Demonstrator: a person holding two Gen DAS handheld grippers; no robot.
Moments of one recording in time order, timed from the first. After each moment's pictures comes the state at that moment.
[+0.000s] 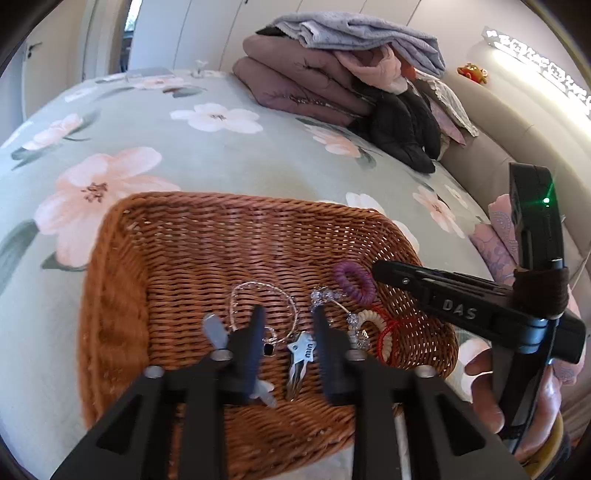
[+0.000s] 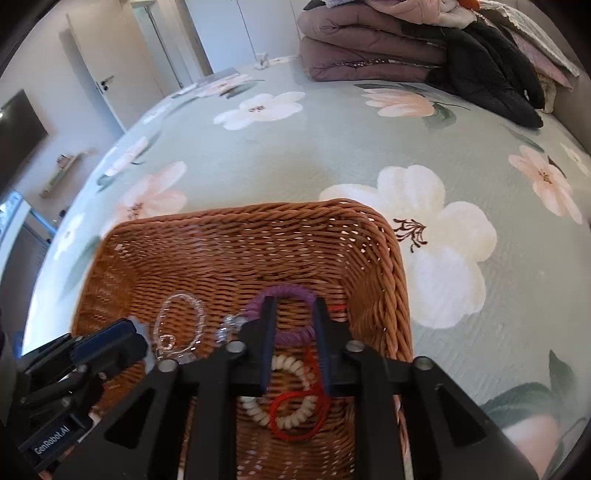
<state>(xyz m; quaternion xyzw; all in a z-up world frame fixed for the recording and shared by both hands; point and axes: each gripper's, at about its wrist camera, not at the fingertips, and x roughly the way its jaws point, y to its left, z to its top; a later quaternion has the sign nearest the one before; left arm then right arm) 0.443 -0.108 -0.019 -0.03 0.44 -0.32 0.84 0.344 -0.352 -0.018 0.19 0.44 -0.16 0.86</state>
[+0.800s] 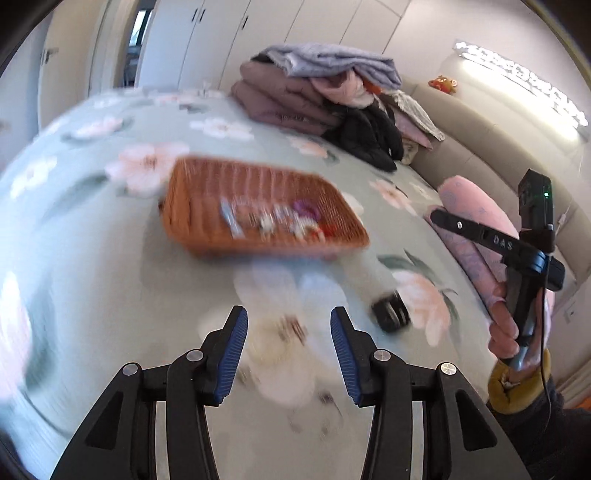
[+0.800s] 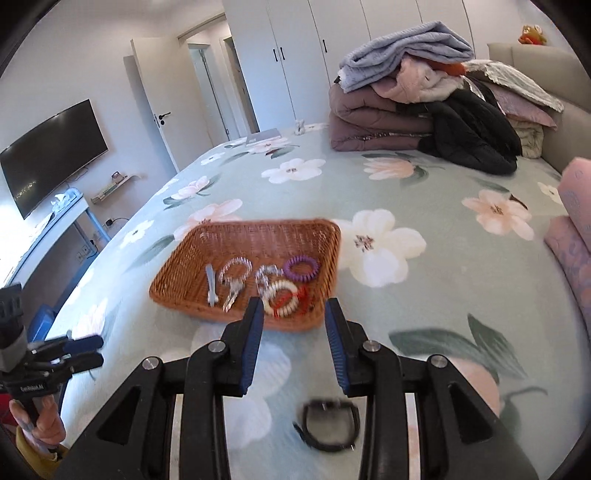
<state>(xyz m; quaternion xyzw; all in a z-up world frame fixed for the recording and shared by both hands) 0.243 -0.007 0.023 -0.06 0.43 -0.34 0.84 0.149 -0.318 0.074 0.15 0.34 -0.11 0.92</state>
